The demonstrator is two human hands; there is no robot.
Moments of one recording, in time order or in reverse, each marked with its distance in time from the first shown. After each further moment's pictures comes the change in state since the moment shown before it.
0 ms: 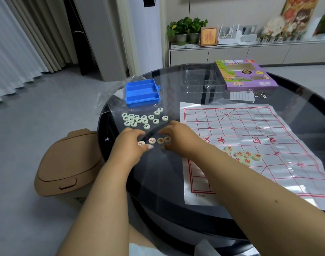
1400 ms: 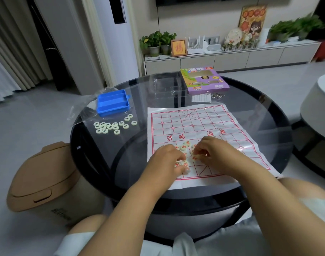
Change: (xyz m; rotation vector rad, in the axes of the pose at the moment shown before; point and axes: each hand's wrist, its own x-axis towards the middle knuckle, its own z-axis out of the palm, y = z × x) left_hand -0.092 0.121 0.062 -0.012 -0.248 0.456; right_hand -0.162 0.082 -0.066 -0.025 -0.019 0.229
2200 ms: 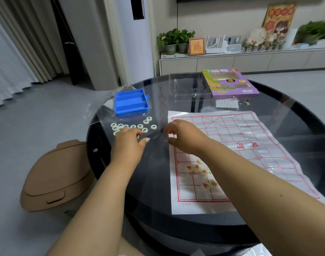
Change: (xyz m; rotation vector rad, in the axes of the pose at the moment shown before) left_hand 0.042 -0.127 -0.068 0.118 0.425 -0.363; right_hand 0.135 -0.084 0.025 0.040 0.106 -0.173
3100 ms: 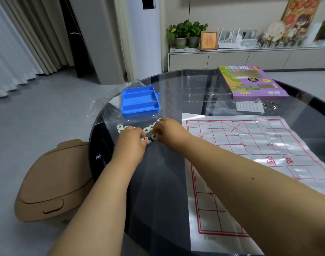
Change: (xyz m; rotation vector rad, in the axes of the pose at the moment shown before) left_hand 0.049 -0.034 0.018 0.037 -0.096 -0.066; right_hand 0.098 -0.020 0.050 -0.047 -0.134 -0.056
